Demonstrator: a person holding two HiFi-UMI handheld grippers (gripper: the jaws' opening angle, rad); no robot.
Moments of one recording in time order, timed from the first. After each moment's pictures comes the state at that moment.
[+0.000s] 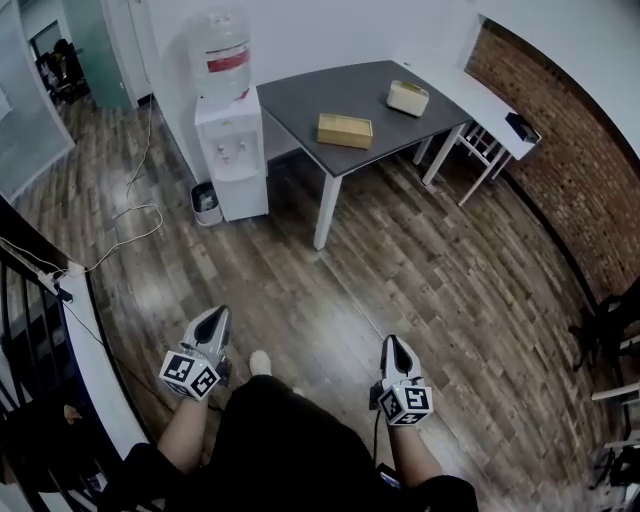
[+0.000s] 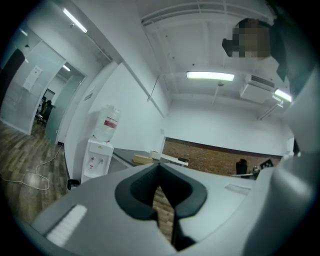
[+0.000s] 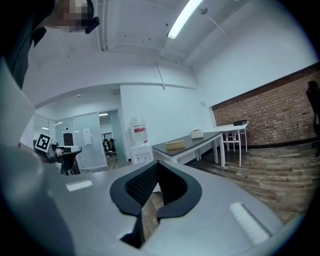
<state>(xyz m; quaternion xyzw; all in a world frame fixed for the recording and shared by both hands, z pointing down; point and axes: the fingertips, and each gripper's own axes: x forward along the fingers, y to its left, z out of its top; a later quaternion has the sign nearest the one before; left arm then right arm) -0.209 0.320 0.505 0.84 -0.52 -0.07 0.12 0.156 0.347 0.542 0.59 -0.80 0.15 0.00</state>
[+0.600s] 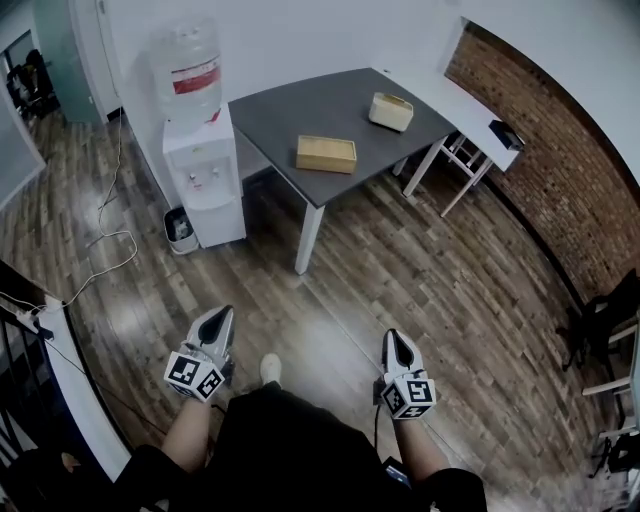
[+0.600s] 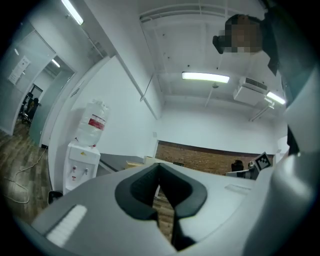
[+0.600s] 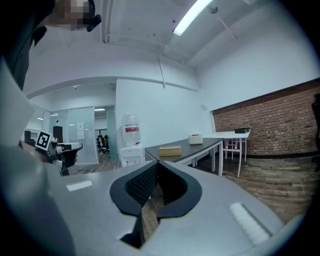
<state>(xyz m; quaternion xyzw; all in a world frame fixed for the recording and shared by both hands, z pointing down) -0.185 0.182 0.503 0.87 -0.47 -0.09 0.09 0.164 0.221 0.525 0.60 -0.79 0.11 0.03</state>
